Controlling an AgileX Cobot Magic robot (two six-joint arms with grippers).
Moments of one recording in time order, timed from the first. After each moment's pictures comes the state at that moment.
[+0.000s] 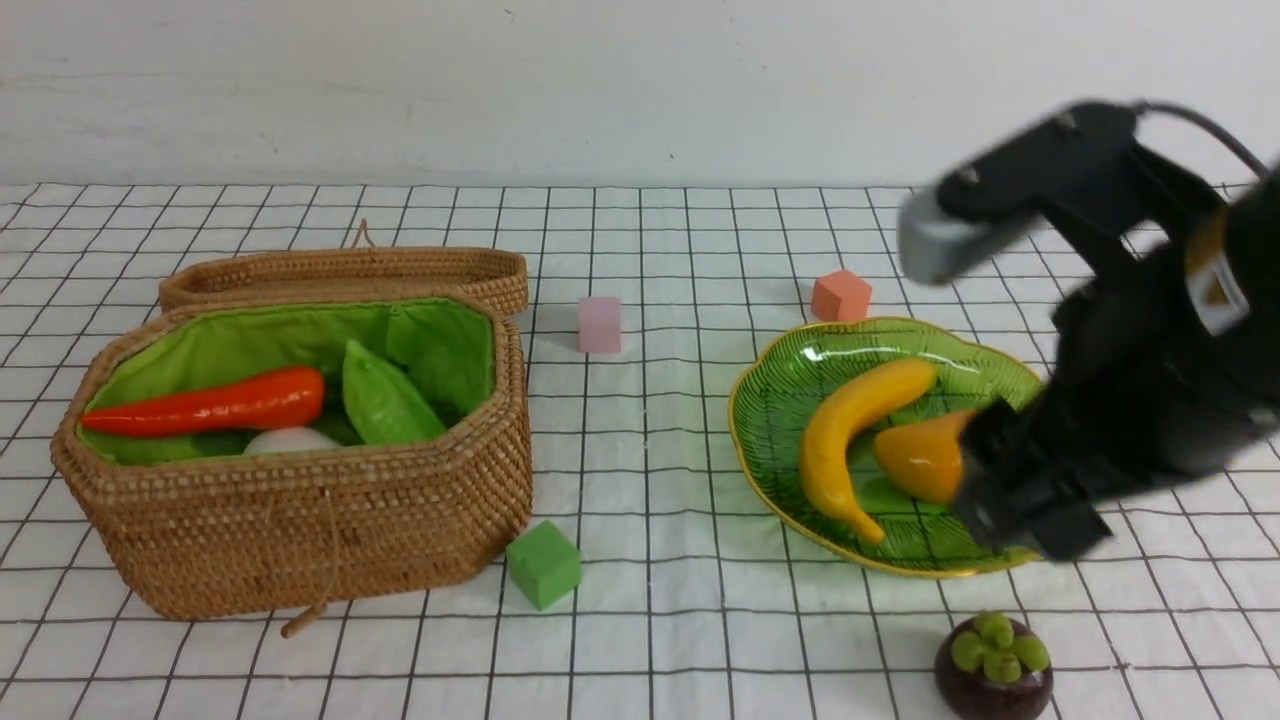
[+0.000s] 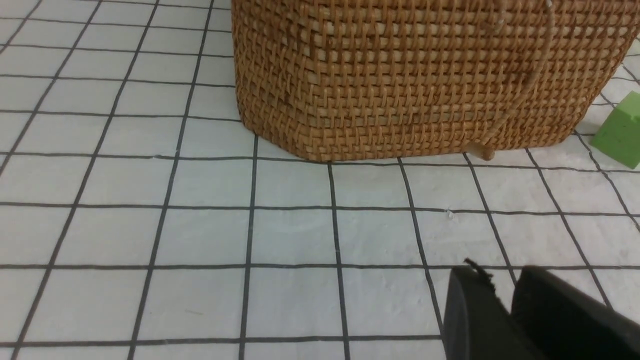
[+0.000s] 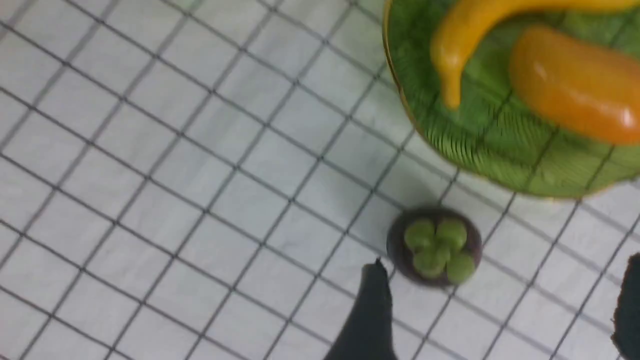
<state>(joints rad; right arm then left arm) 0.66 1.28 -1.23 -0.10 1.18 0.10 -0.09 -0.01 0.03 0.00 0.42 -0.11</state>
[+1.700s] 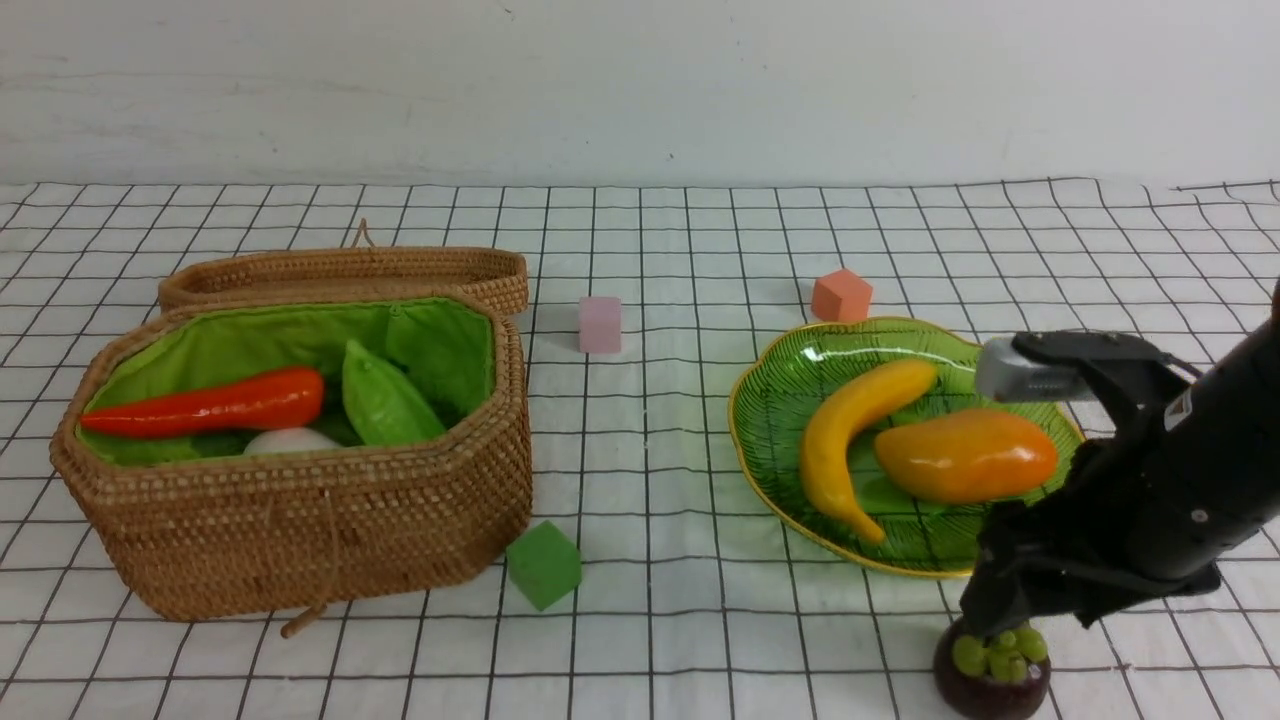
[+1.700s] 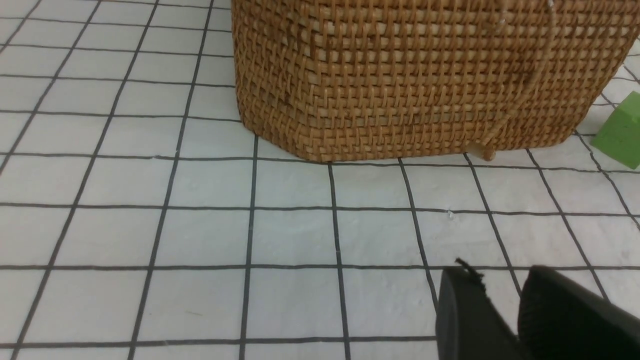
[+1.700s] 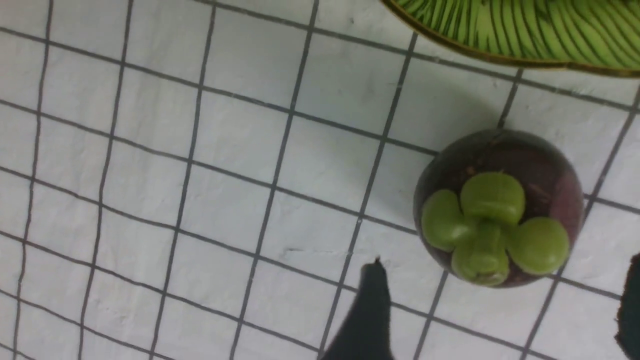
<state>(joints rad) 0.25 1.47 -1.01 0.33 0.93 -0.18 -0.09 -0.01 0.03 0.00 0.42 -0.11</state>
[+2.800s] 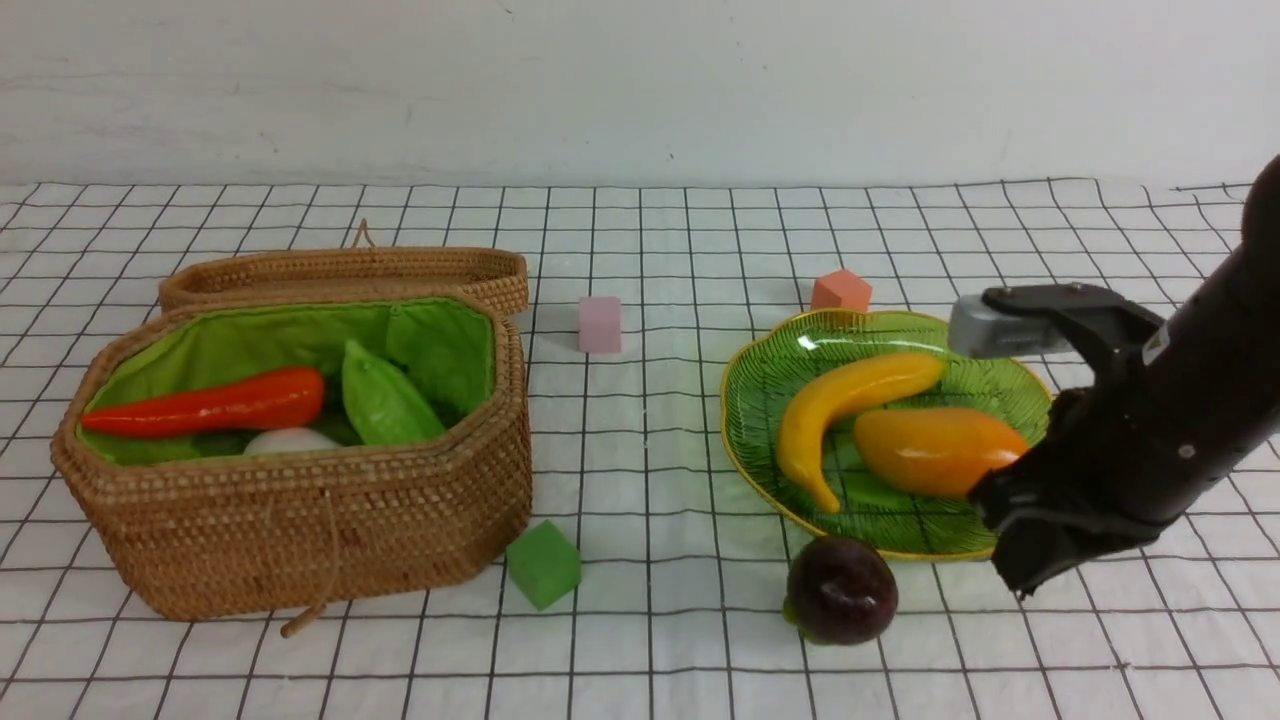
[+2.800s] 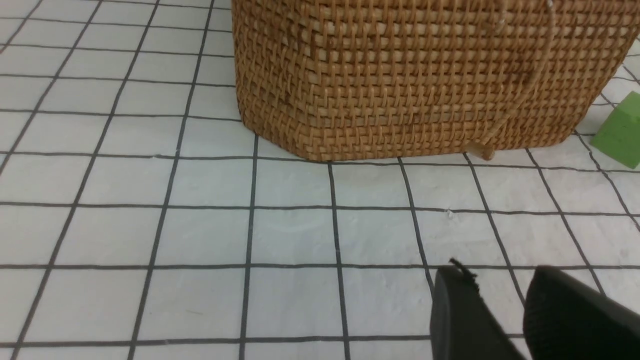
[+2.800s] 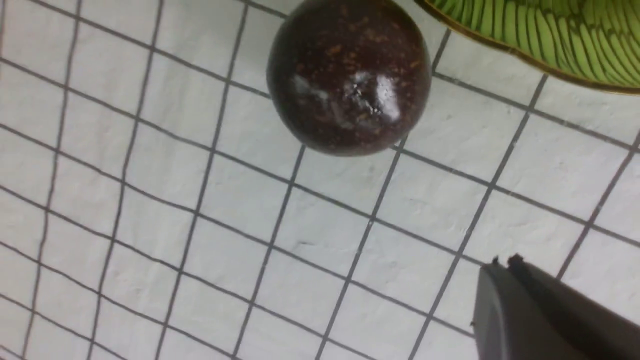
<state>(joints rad) 0.25 1.53 -1.15 0.35 1.06 -0.25 -0.09 -0.01 0.03 0.00 0.42 -0.11</state>
